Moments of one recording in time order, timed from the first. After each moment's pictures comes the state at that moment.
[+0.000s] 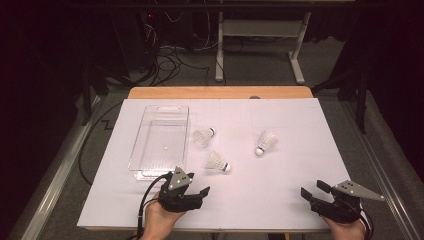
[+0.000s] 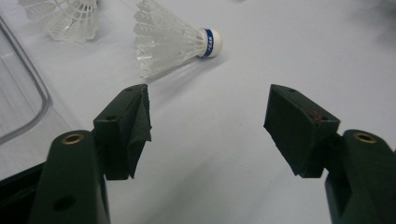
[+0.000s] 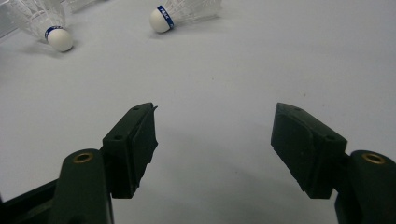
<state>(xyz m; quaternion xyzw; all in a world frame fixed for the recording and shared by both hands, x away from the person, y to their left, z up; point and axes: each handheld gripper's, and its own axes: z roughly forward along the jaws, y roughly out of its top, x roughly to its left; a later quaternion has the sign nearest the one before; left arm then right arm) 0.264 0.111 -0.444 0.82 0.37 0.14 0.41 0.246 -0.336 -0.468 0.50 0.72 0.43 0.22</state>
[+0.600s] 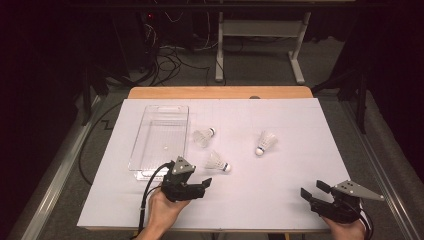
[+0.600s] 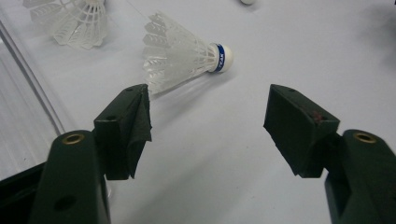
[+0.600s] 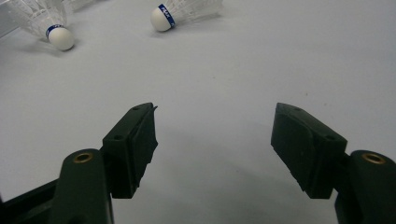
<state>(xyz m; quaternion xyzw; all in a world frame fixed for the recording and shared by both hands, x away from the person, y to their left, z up) 0.289 0.106 -0.429 0.82 0.40 0.11 0.40 0.247 -0.336 -0.468 0.50 0.72 0.43 0.22</state>
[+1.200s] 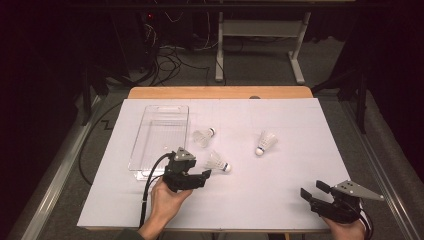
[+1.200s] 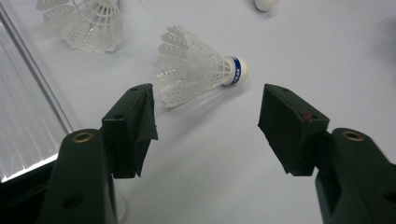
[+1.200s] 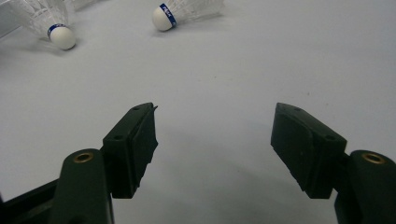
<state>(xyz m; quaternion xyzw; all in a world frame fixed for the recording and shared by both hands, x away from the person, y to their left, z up) 0.310 0.103 -0.419 0.81 0.42 0.10 0.38 0.246 -0.336 -0.468 0.49 0.72 0.43 0.22</state>
